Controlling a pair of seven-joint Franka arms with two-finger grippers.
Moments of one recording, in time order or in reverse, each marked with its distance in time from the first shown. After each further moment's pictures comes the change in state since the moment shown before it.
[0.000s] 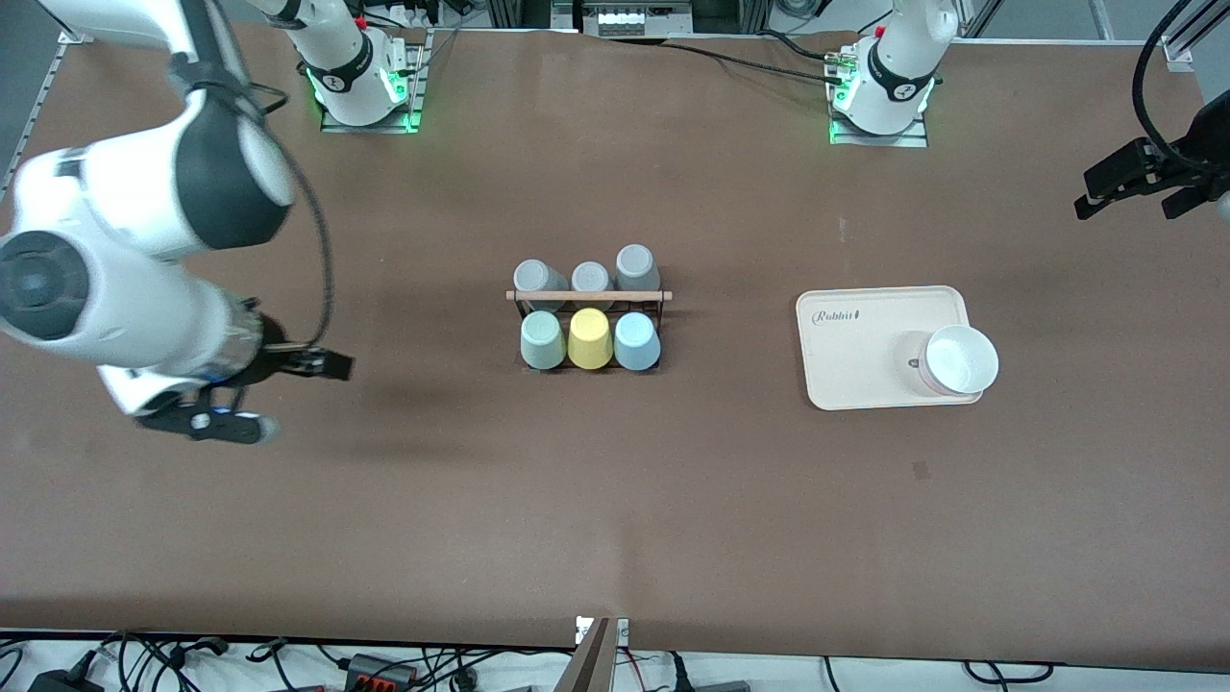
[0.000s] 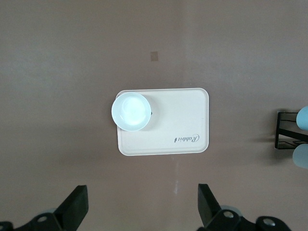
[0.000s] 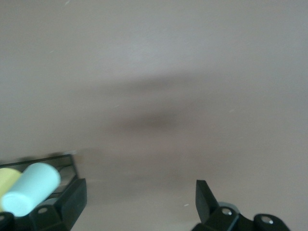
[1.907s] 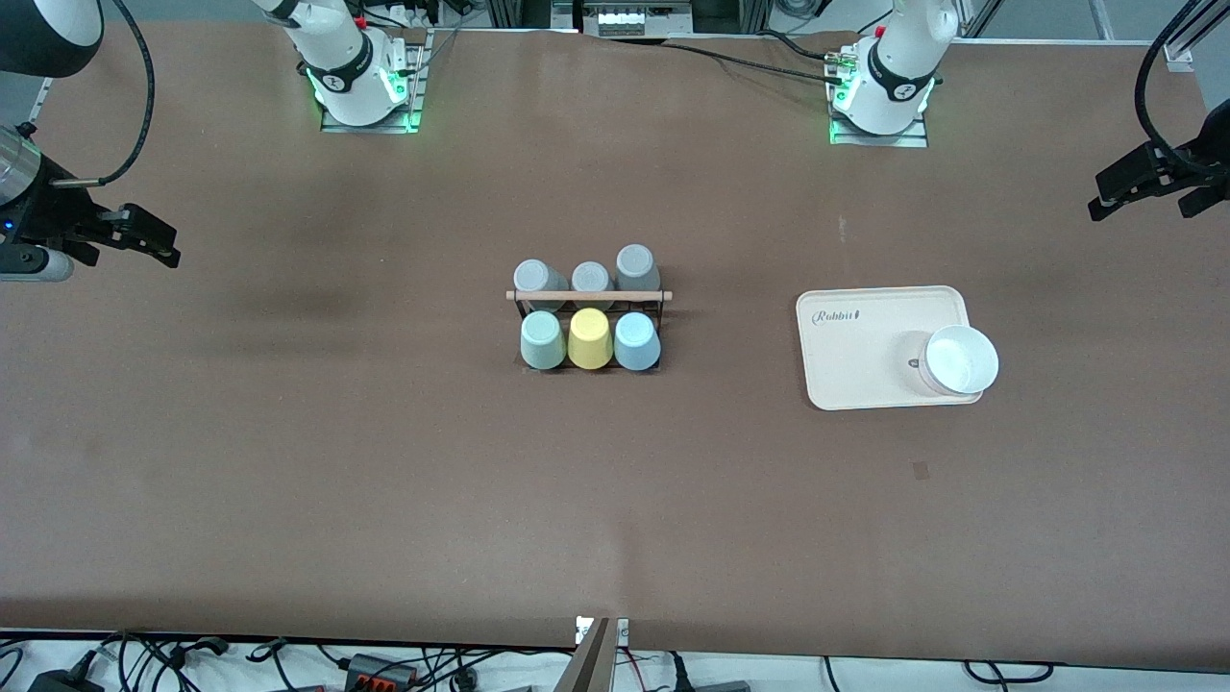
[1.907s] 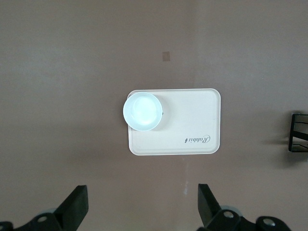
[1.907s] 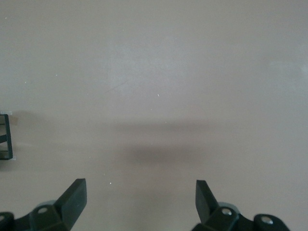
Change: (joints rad) left arm 0.018 0.001 -0.011 0.000 0.042 0.000 0.001; right arm -0.152 -0.601 -0.092 -0.705 0.000 0.229 -0.378
